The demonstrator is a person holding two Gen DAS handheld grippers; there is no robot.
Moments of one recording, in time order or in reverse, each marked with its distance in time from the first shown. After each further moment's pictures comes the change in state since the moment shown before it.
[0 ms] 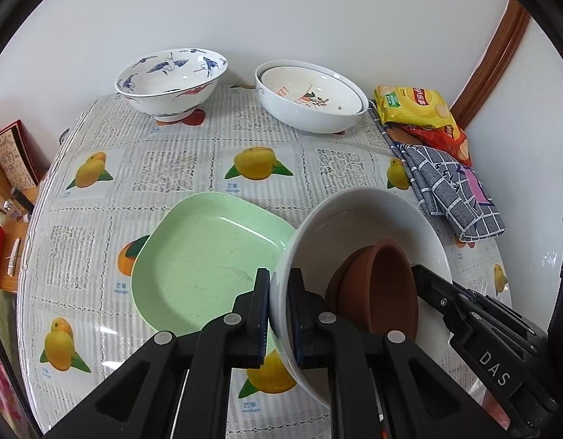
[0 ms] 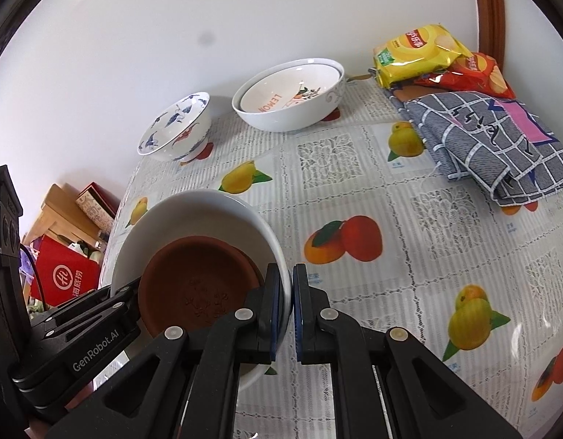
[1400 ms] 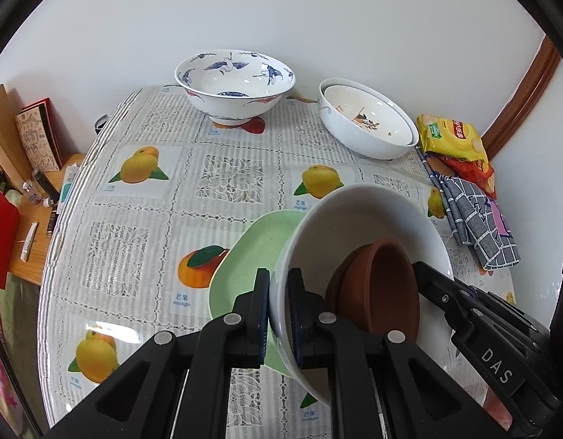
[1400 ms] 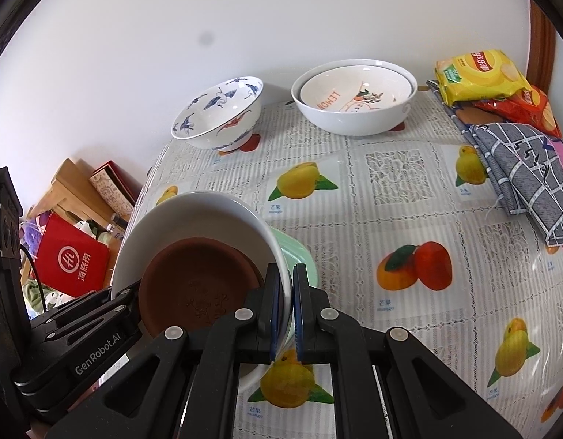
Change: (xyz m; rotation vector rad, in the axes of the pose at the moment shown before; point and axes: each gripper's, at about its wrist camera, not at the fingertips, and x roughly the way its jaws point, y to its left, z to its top) left arm -0.007 0.067 0.011 -0.099 -0.026 0.040; right arm 0.033 0.066 0.013 -0.112 0.027 0.040
